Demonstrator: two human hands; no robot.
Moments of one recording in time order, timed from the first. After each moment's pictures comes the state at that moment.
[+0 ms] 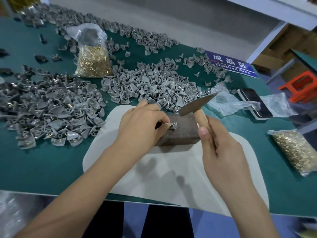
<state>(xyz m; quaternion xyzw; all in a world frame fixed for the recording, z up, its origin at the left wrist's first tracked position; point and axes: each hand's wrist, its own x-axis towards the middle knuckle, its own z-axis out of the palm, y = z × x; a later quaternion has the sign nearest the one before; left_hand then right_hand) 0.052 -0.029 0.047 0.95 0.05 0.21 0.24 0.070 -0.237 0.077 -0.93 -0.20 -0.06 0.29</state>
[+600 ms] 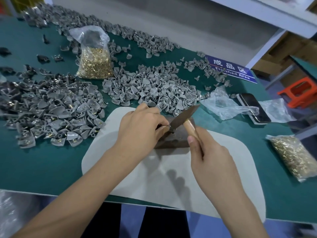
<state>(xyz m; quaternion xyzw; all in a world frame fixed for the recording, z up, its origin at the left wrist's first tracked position) 0.053 -0.030 0.047 0.95 0.07 0.21 0.22 0.064 -0.226 0.079 -0.95 -0.20 -0.03 0.24</state>
